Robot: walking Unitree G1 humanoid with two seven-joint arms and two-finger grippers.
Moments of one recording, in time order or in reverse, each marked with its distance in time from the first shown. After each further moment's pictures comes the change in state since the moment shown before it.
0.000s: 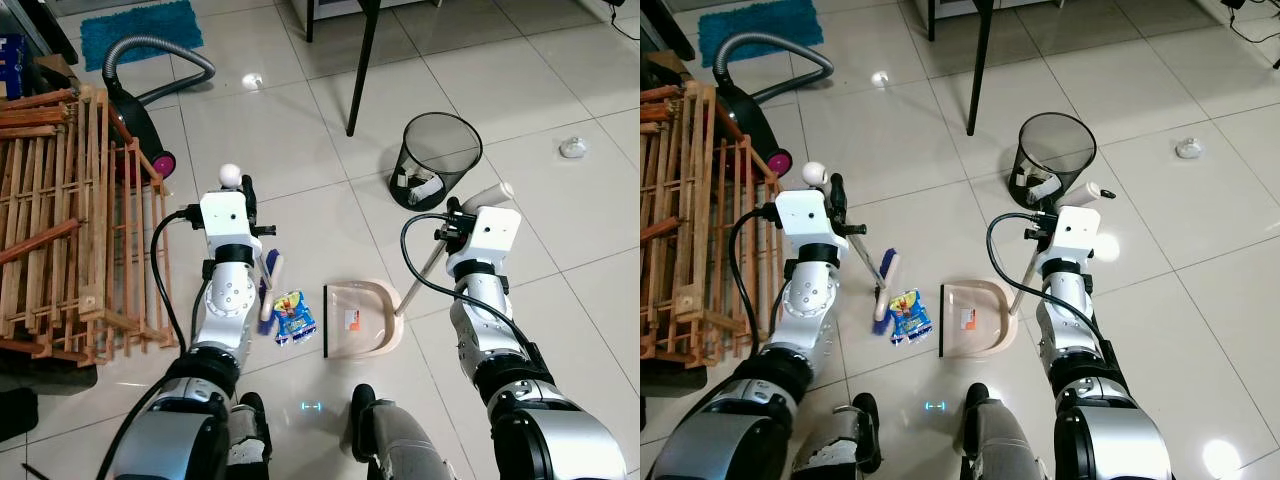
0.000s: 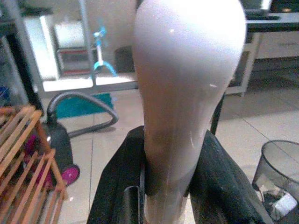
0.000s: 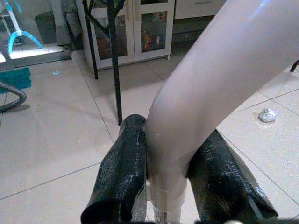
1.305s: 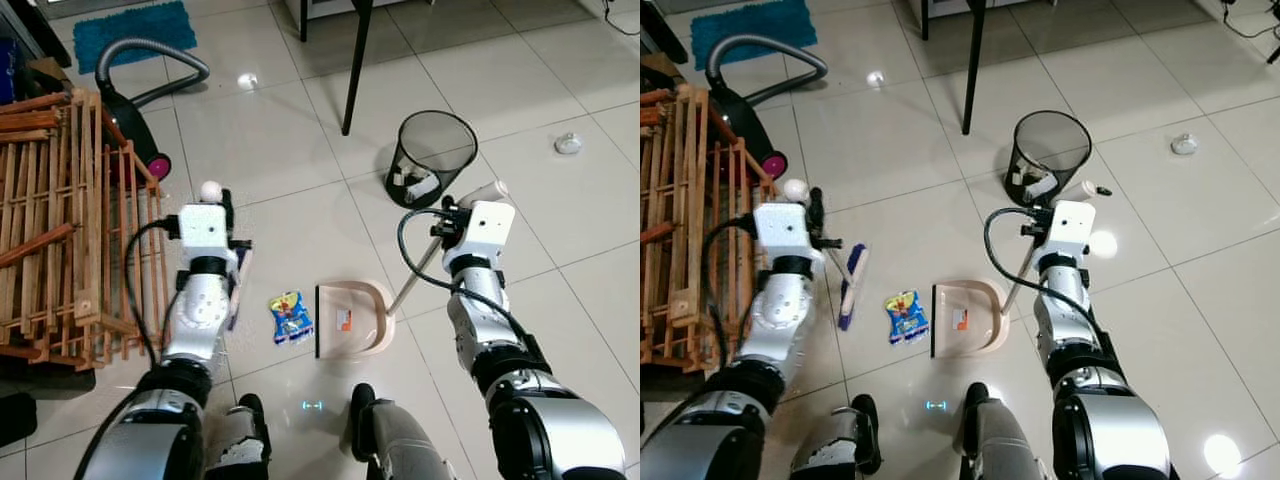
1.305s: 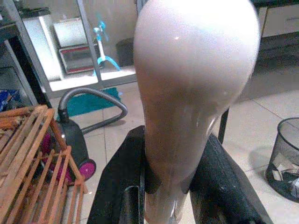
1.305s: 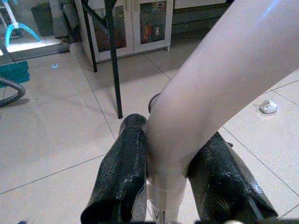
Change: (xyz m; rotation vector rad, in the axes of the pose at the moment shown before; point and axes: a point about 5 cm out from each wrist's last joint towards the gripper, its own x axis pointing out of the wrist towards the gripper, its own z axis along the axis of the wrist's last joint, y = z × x) left arm -0.008 0.039 -0.012 0.073 0.046 0.007; right arm 0.006 0.002 0.001 0.003 0.034 0.008
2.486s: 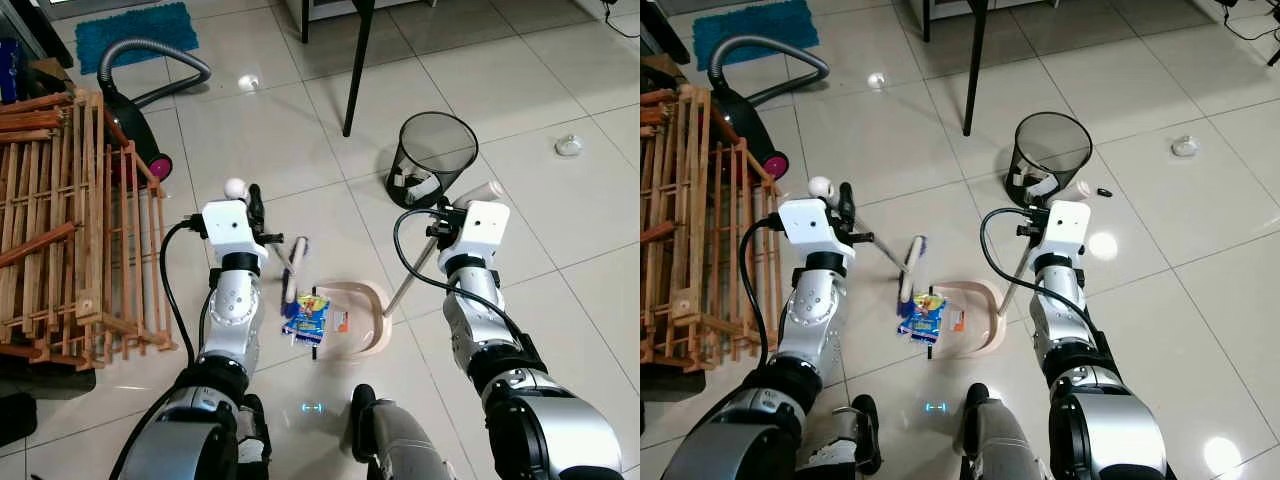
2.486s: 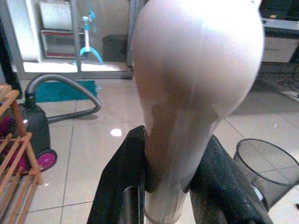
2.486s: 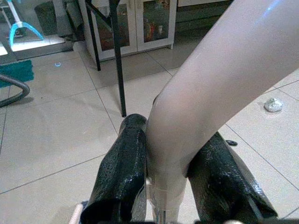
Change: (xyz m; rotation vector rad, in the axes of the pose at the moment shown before) left arm -0.003 -0.054 0.009 -0.207 -0.003 -0.041; right arm 0.001 0.006 0.000 0.011 0.011 0.010
